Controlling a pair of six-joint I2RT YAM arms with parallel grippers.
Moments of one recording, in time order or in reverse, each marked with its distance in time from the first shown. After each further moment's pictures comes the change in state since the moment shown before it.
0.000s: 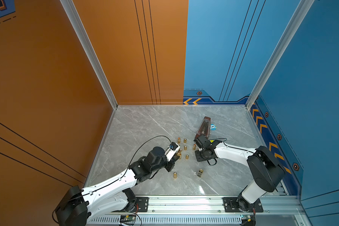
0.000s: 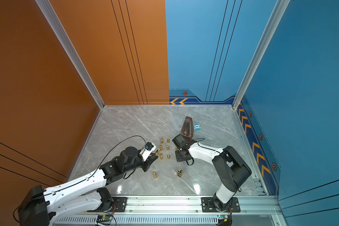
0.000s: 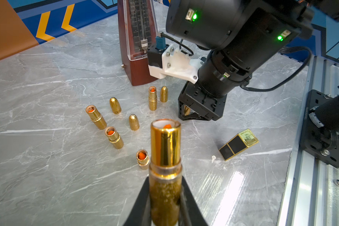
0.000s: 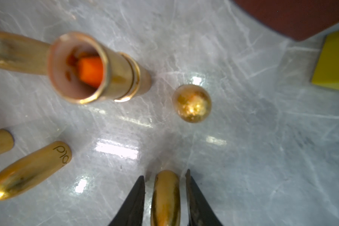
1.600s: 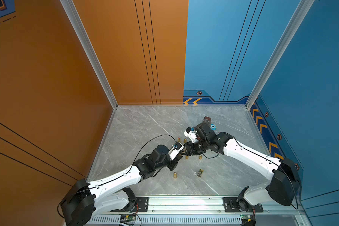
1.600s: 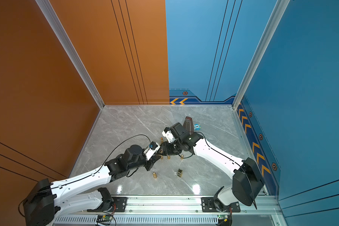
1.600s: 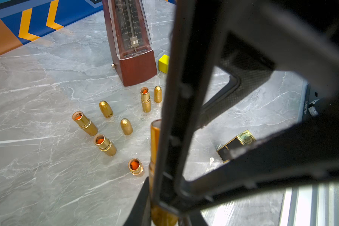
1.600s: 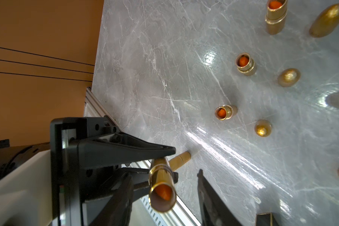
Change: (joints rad) left arm -0.014 0.098 0.050 0.019 0.024 0.027; right arm 0.063 -0.181 0.245 -0.080 -0.579 0.133
